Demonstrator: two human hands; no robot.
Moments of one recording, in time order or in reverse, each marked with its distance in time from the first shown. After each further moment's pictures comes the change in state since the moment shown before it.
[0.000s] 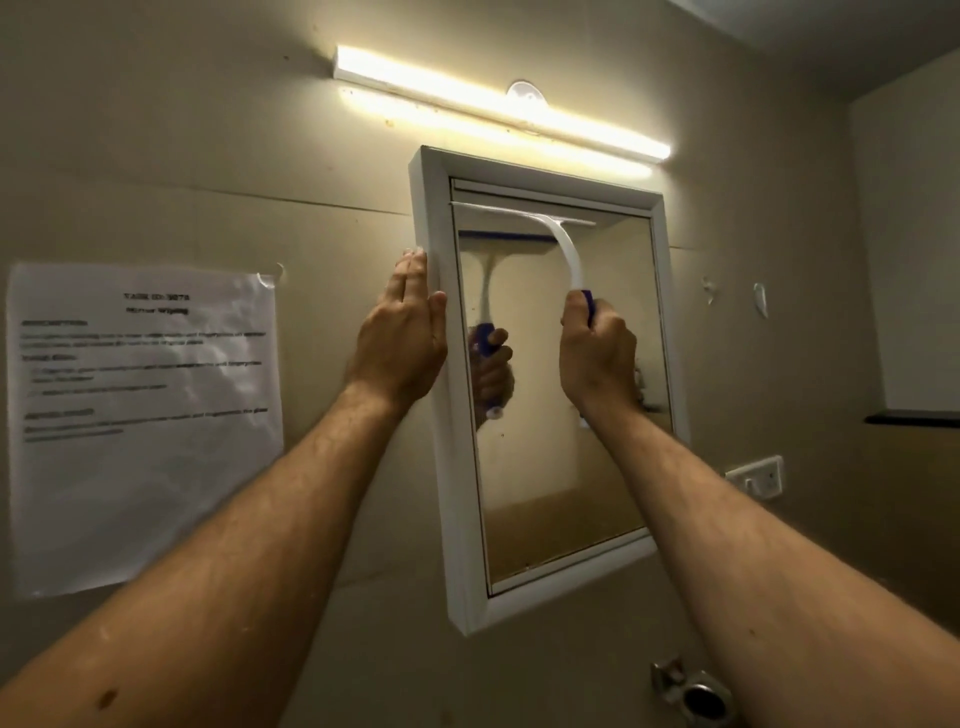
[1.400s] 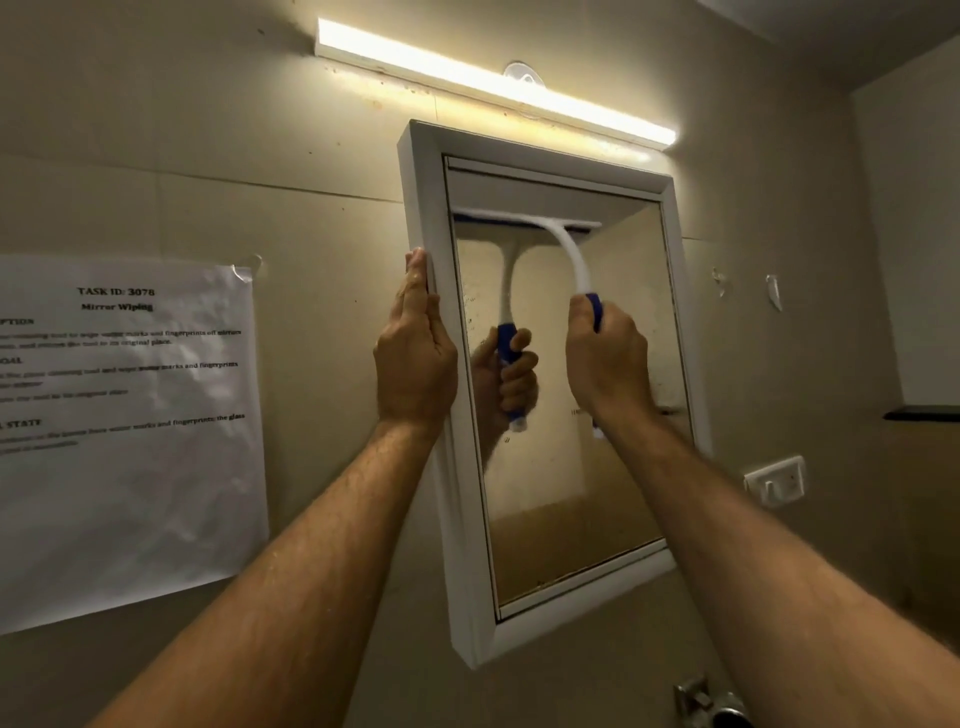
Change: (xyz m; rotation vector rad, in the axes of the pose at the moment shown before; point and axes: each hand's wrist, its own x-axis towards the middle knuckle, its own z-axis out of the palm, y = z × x) left_hand -0.013 0.000 0.056 -0.289 0.327 -0.099; right_hand 0.002 0.020 0.010 -0.015 -0.047 0.004
